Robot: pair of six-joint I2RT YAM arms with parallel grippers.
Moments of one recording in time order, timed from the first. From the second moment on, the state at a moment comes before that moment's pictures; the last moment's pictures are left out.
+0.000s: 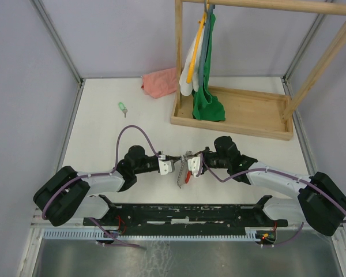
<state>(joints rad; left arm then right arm) -0.72 1.30 0.29 0.82 0.58 0.65 0.76 1.21 0.51 0.22 -0.51 -1.00</state>
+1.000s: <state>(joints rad) -0.72 1.30 0.29 0.82 0.60 0.65 0.76 1.21 0.51 0.23 -0.52 -1.00</state>
